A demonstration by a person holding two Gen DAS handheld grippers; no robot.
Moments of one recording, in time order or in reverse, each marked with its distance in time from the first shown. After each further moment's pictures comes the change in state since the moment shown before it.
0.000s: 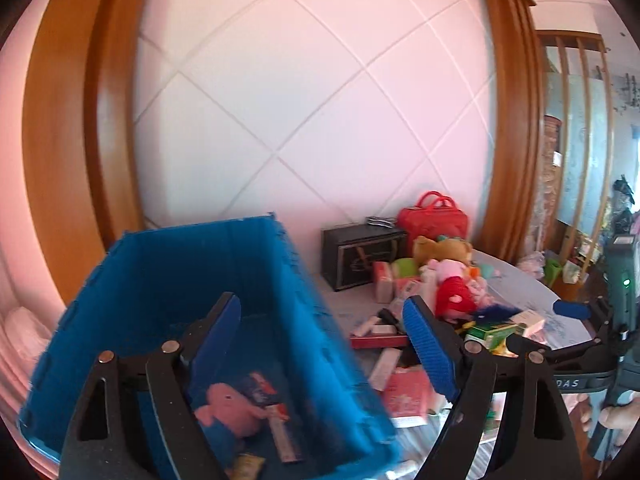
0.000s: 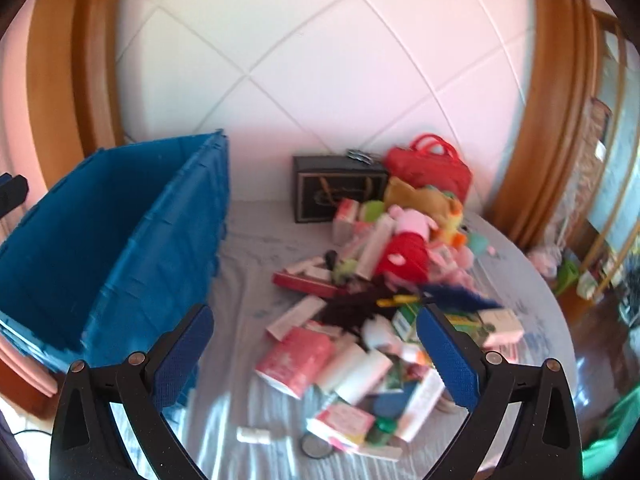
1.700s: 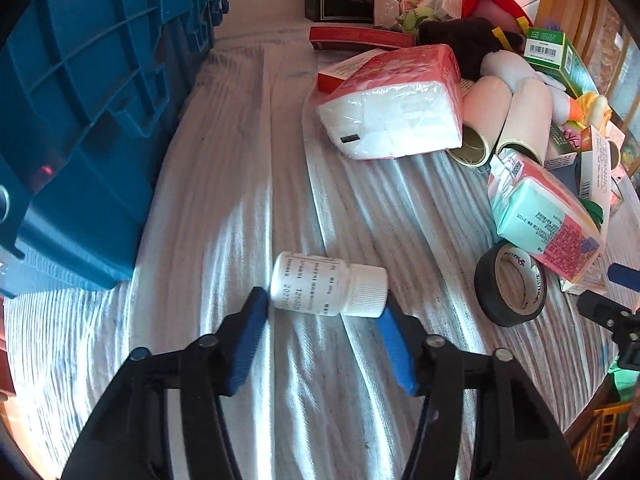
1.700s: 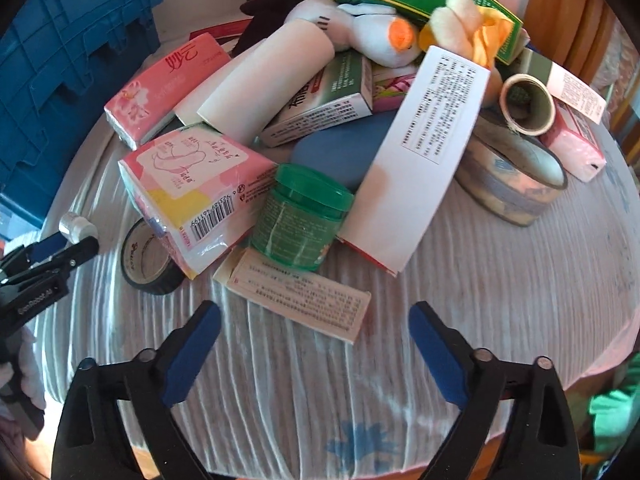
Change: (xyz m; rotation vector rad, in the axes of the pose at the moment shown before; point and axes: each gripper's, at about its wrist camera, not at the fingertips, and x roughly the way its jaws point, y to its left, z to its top) left arm 0.175 -0.120 -0.334 -0.079 0.645 0.100; right arm 0.177 -0.131 -0.274 0.028 0.467 0.117
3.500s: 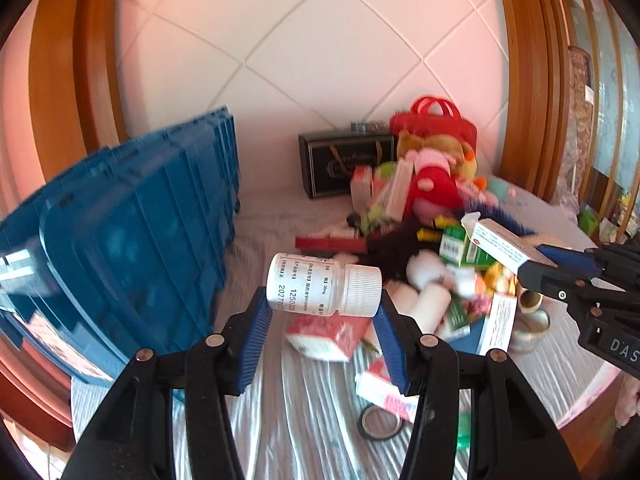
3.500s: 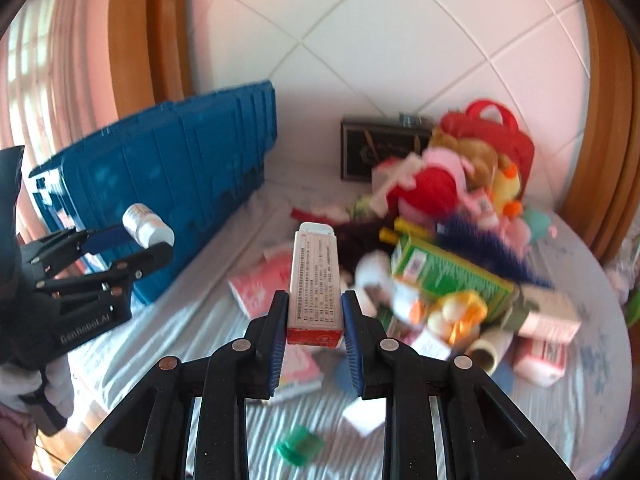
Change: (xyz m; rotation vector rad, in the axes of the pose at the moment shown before) left arm -0.188 -0.070 0.080 0.005 -0.484 0.093; right arm -0.166 0.000 0.071 -0.288 -0.503 0.207
